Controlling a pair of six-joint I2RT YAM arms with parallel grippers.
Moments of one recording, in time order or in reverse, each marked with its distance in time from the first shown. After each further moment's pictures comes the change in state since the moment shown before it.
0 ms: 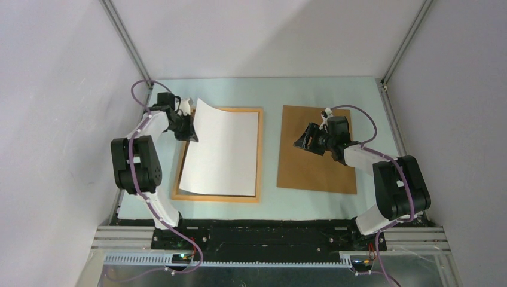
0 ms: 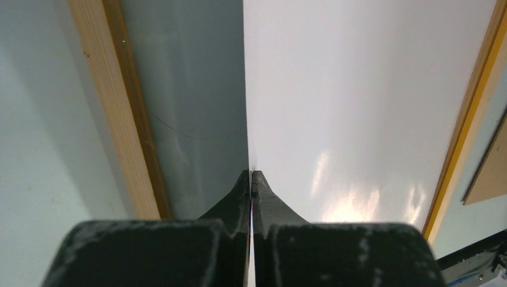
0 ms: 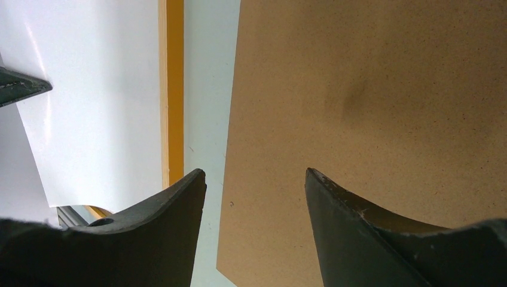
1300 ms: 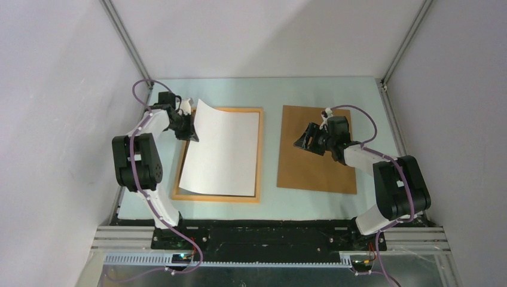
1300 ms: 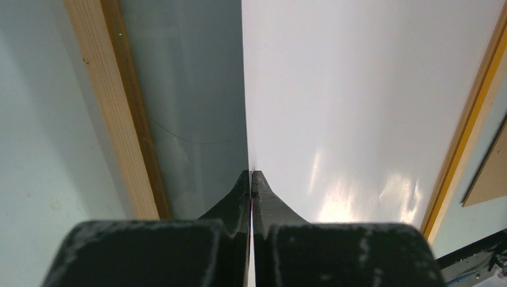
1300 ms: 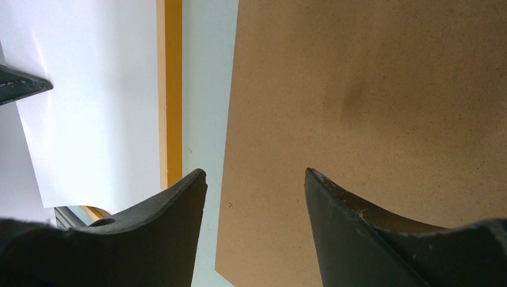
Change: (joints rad) left arm -0.003 0.032 0.032 -0.016 -0.006 0.000; right arm 0.000 0.000 0.000 0.000 0.007 -0.003
